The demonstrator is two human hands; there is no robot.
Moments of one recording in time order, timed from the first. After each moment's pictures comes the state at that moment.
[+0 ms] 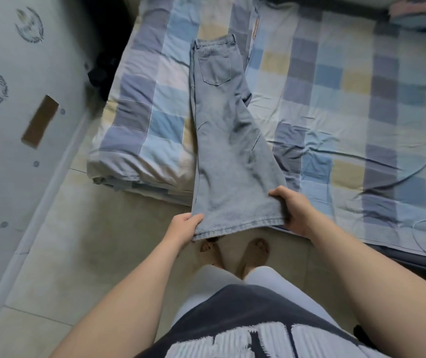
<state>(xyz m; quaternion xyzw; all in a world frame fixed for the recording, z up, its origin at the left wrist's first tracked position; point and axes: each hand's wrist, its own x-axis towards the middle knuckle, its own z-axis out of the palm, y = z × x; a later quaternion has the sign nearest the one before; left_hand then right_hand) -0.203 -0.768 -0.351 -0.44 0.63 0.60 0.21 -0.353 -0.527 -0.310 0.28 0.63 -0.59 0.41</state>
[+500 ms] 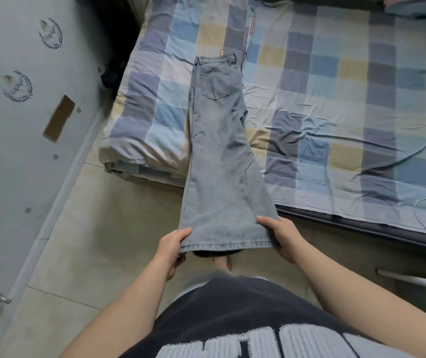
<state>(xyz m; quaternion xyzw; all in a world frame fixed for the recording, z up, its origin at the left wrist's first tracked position) -0.067 -0.712 -0.333 -0.56 0.47 0.66 0.17 -0.206 -0.458 -0.338 0.27 0.63 -0.60 0.41</state>
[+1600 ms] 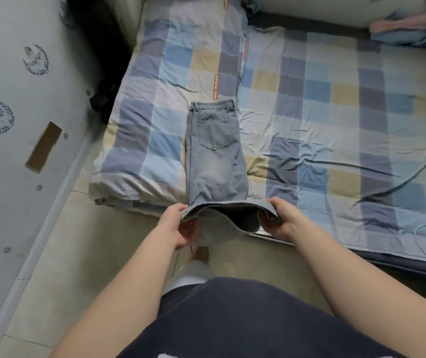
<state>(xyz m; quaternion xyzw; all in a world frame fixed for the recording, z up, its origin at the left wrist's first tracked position) -0.252 -0.787 -0.293 -0.58 0.28 0.75 0.17 -0.360 -0.550 -0.296 0.43 0.48 -0.66 0.39</state>
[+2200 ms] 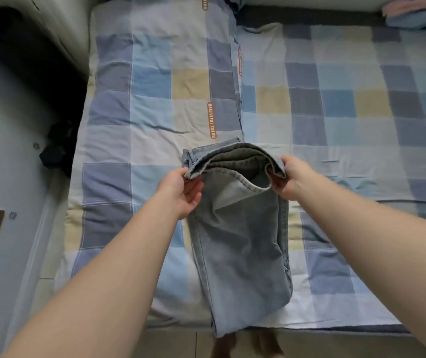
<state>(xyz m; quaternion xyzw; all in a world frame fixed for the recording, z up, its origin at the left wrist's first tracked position) -0.656 -0.958 -0.387 -0.52 0.39 0.74 0.20 -0.731 -0.733 -0.388 0.47 0.50 -0.69 0.24</state>
